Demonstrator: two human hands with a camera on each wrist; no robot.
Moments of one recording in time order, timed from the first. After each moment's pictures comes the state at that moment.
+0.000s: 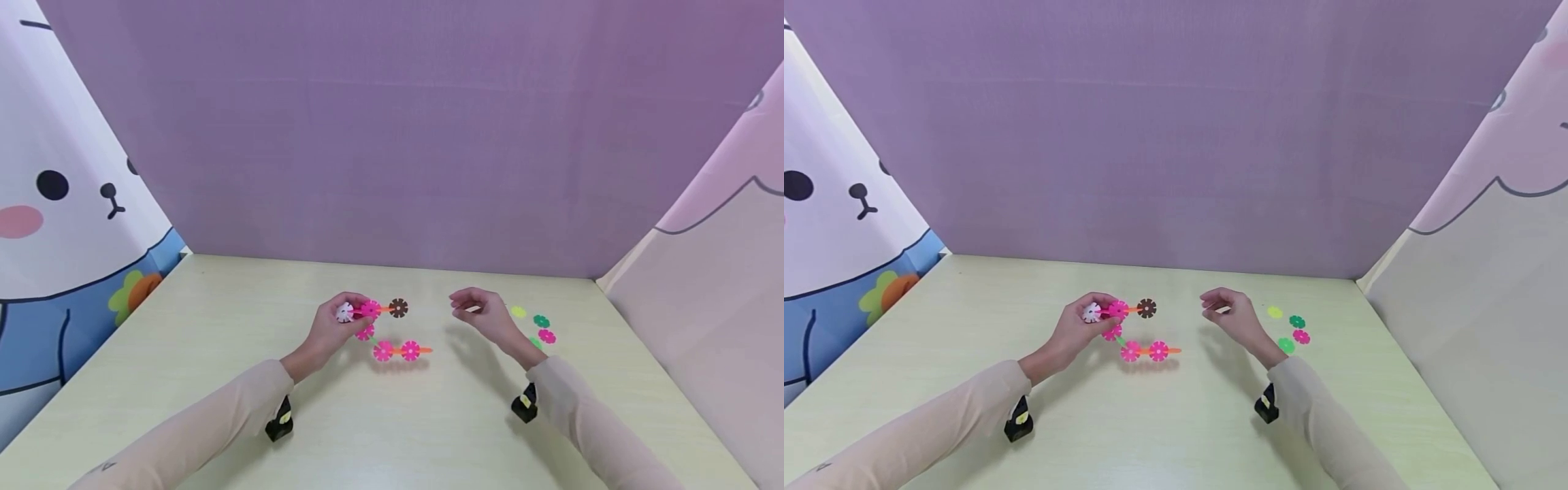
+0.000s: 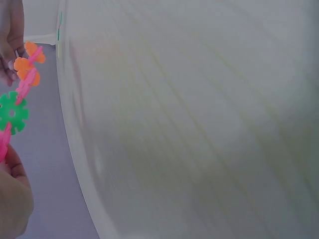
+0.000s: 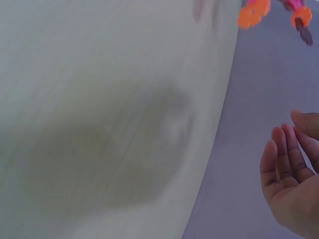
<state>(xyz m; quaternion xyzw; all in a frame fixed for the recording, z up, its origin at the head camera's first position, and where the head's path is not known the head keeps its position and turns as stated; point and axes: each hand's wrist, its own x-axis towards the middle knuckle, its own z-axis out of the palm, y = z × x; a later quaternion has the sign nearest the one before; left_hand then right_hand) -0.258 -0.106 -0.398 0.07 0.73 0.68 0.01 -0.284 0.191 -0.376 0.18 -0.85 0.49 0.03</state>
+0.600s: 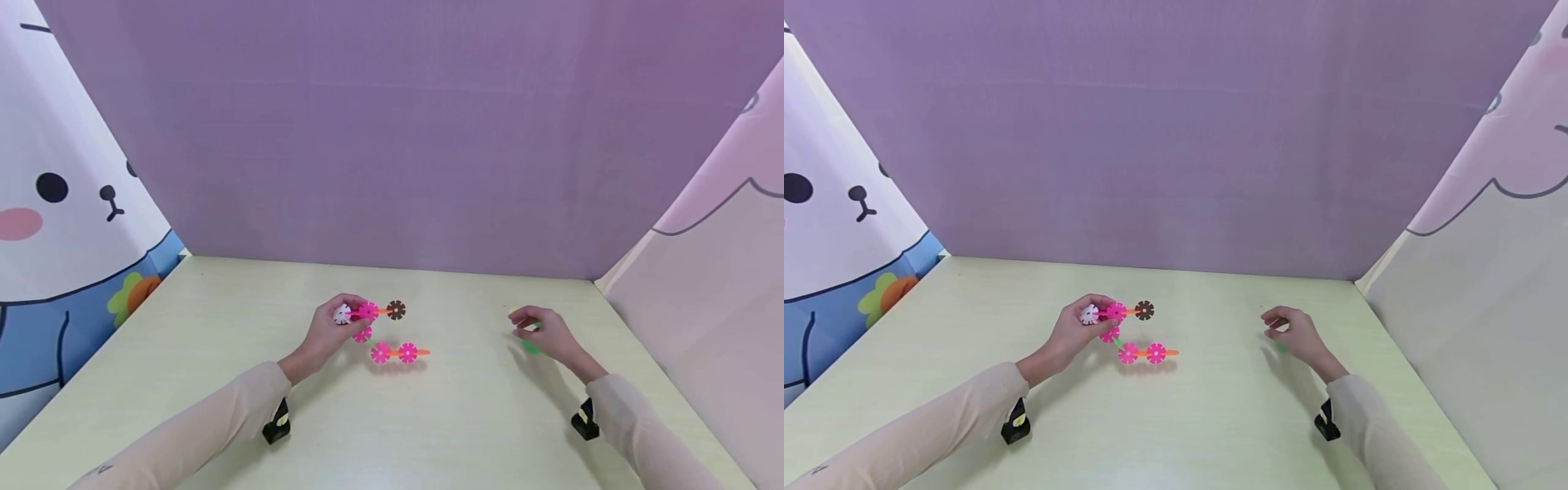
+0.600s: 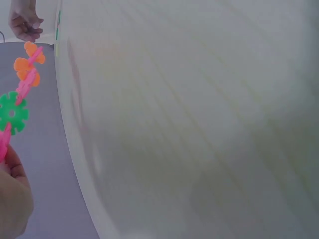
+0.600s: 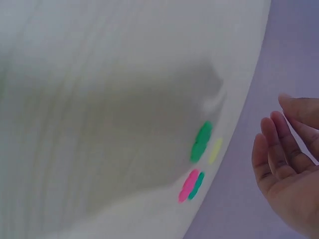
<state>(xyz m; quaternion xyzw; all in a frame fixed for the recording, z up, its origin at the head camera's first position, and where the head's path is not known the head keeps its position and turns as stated) -0.258 -0.108 -0.399 0.07 0.73 0.68 0.01 -0.269 0.289 -0.383 0.16 -0.93 0.33 0.06</state>
